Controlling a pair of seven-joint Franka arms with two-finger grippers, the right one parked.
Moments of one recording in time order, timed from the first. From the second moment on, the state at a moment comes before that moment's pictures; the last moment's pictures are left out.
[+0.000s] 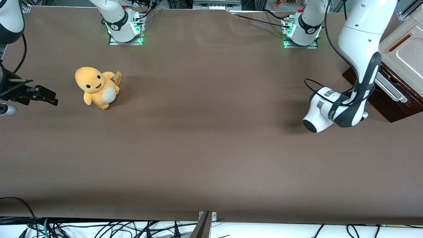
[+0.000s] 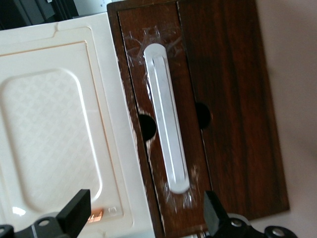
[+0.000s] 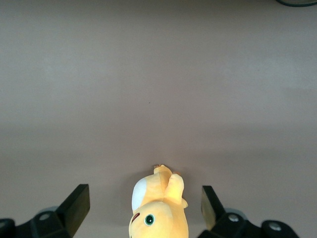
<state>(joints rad) 0.00 0.63 -0.12 -1.87 0.95 1.18 -0.92</state>
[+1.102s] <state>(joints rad) 0.16 0.65 -0.12 -1.89 1.03 1.27 -1.05</state>
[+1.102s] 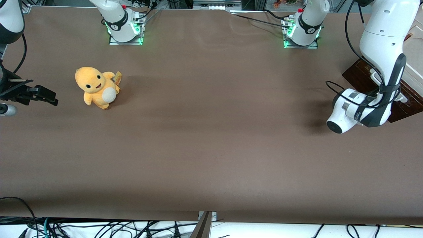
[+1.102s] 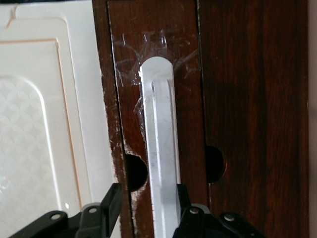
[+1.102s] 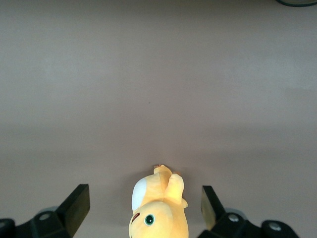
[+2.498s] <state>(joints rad) 0.18 0.68 -0.12 -1.89 1.05 1.28 -1.10</state>
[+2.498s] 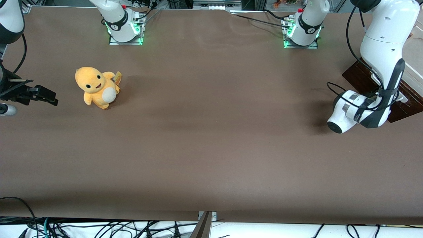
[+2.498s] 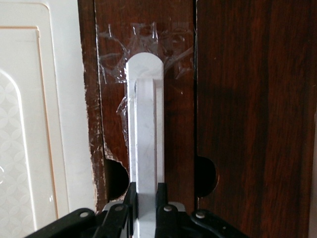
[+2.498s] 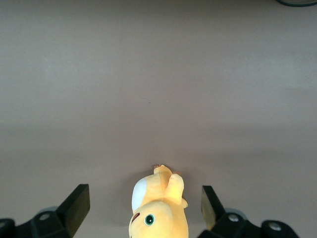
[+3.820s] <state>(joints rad) 0.15 0.69 -0.12 -1.89 1.06 1.27 -1.10</state>
